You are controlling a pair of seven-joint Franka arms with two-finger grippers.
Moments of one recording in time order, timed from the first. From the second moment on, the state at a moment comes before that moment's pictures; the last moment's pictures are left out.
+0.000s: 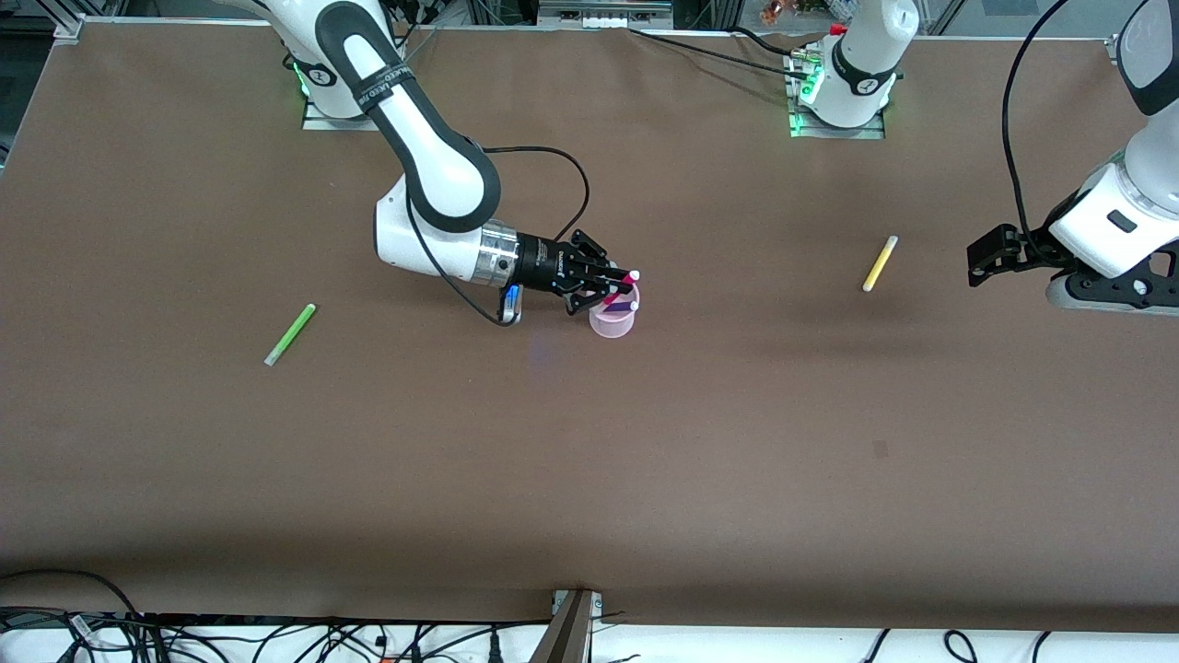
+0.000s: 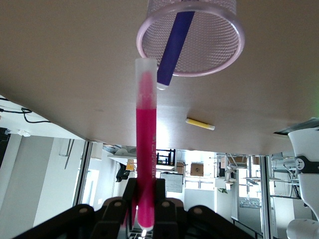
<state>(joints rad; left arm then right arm) -0.12 0.10 0.06 -1.59 0.04 1.69 0.02 0.56 0.51 0.13 -1.80 1.66 2.41 0.84</state>
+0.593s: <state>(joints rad) -0.12 0.10 0.06 -1.59 0.04 1.69 0.02 0.61 0.56 0.13 -1.80 1.76 2.43 0.76</state>
